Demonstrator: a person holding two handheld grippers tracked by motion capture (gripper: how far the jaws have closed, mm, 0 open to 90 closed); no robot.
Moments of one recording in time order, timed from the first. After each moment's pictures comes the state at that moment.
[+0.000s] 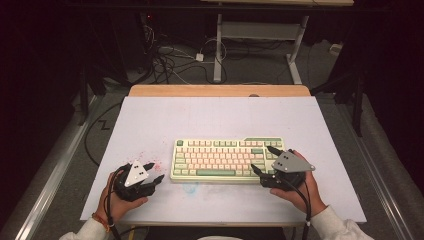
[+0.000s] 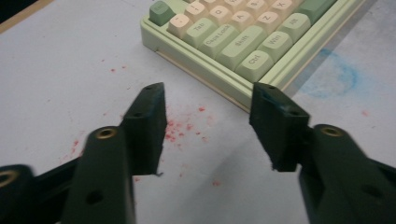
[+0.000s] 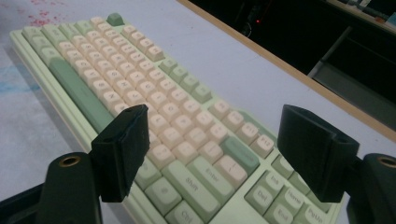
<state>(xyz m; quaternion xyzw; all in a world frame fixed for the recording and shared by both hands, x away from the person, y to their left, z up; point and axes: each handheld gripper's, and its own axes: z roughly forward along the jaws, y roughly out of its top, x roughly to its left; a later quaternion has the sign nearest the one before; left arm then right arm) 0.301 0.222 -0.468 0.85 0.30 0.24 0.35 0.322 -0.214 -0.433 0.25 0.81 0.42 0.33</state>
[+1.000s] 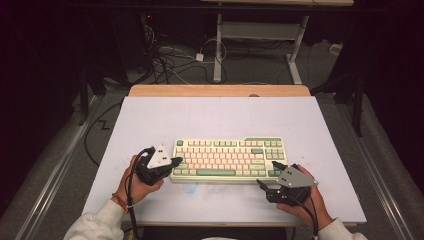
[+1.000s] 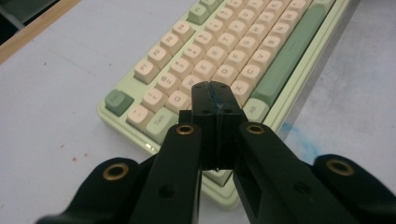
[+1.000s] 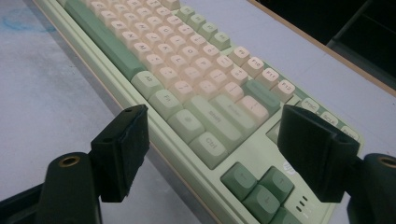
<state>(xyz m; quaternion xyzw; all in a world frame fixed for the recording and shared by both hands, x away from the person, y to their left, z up) 0.339 0.166 -0.435 0.88 0.23 0.20 0.37 0.301 -0.228 -0.458 0.25 0.83 0.39 0.31</state>
